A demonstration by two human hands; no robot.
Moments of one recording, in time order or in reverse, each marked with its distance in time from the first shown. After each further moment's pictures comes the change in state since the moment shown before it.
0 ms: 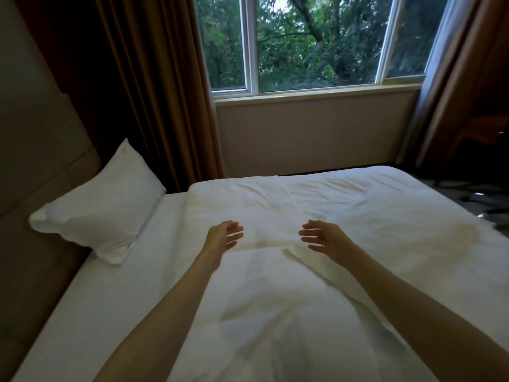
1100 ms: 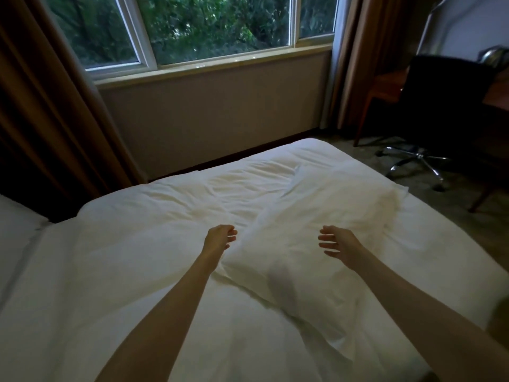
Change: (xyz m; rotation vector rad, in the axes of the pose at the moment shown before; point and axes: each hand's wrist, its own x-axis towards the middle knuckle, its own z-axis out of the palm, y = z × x) left_hand 0.178 -0.041 0.269 0.322 -0.206 -0.122; right_hand 0.106 0.016 -0.264 0.158 0.484 0.198
